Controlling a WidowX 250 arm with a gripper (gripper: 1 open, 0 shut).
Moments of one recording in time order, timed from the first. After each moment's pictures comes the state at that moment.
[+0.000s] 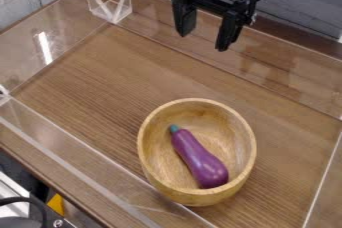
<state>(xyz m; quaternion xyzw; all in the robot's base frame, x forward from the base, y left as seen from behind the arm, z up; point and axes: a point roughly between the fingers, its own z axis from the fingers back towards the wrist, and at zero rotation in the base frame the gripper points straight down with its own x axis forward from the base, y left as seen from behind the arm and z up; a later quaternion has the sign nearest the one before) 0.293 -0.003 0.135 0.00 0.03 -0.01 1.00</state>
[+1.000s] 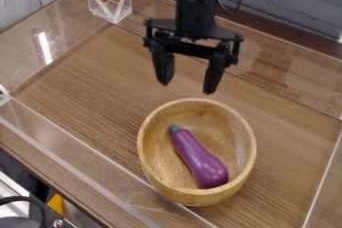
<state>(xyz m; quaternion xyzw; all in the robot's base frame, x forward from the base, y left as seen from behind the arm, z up) 0.248 -0.008 0.103 -0.03 0.08 0.13 0.99</state>
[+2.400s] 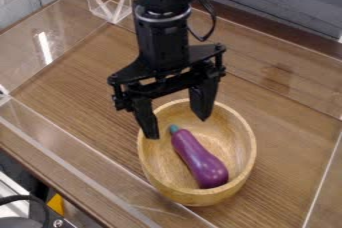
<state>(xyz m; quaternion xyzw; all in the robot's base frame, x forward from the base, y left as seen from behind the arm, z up) 0.183 -0.042 0.120 -0.05 0.07 0.48 0.87</state>
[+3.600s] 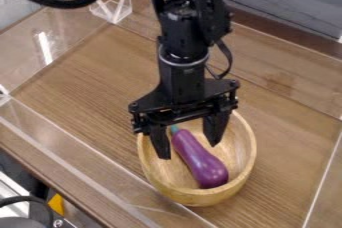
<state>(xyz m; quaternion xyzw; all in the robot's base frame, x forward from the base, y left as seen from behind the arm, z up) 0.192 -0.050 0.083 -0.03 0.04 0.42 0.90</state>
